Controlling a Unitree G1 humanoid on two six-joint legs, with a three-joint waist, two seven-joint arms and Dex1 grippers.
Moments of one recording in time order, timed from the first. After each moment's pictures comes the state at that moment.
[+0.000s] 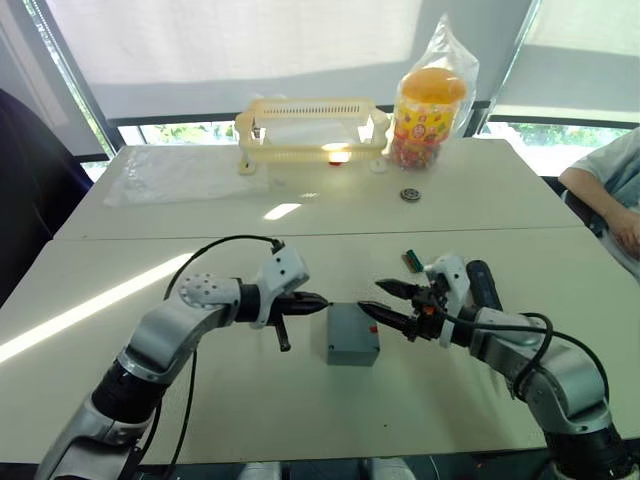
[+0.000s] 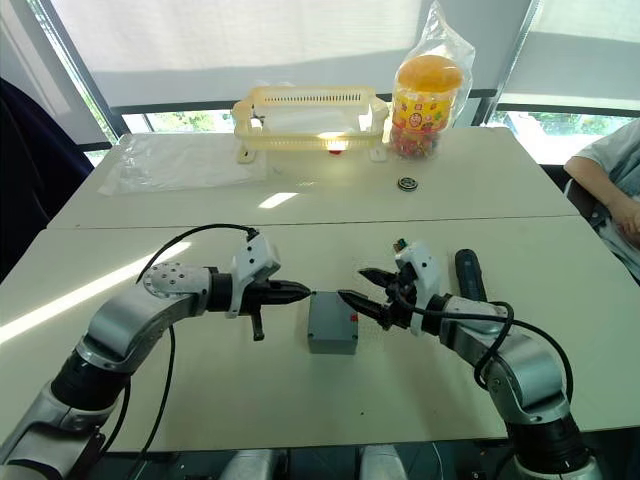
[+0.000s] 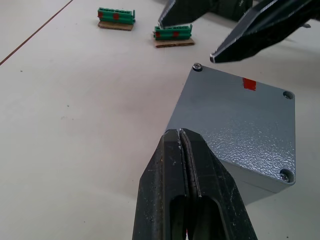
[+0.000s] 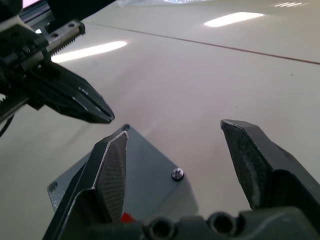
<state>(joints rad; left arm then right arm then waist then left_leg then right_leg) -0.52 0.57 -0.26 -0.32 -0.37 0.78 -0.87 -0.25 -0.57 -0.07 -0.45 0.61 0.79 0.63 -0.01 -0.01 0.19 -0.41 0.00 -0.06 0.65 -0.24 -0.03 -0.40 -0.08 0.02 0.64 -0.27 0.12</state>
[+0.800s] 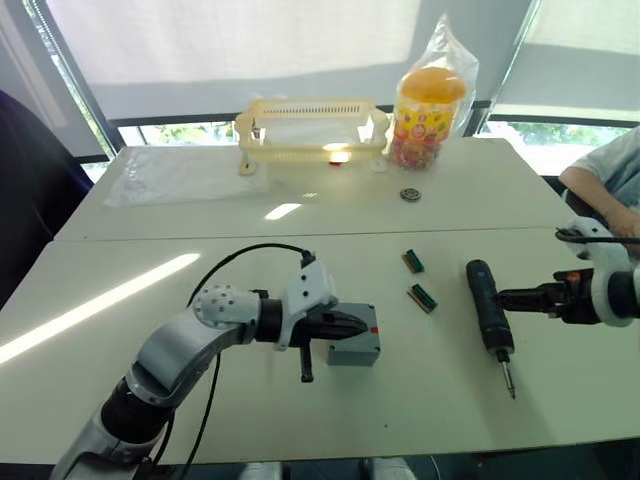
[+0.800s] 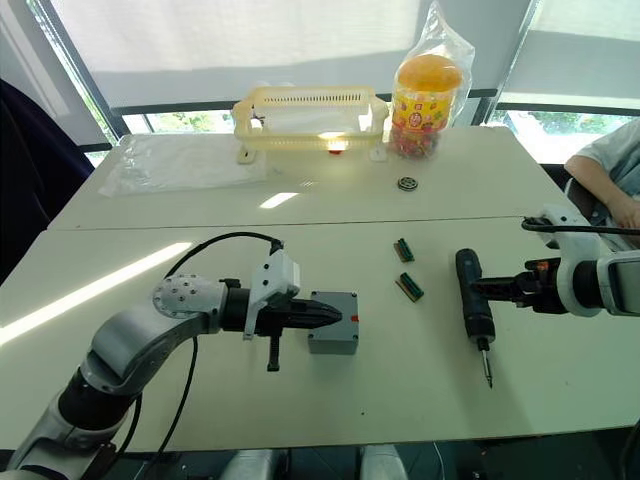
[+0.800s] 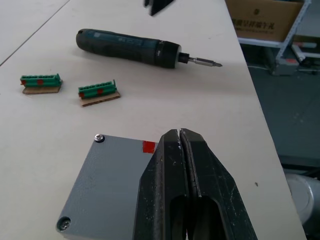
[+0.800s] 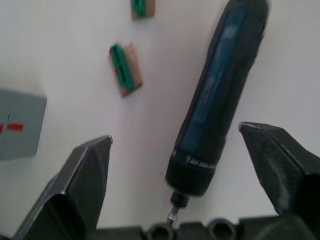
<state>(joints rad) -0.49 0.51 -0.33 -0.57 -0.45 0.80 -0.85 -0.42 -1.30 -0.22 -0.09 1.01 1.61 0.54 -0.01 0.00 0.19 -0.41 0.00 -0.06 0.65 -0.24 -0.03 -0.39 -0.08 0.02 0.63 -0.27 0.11</state>
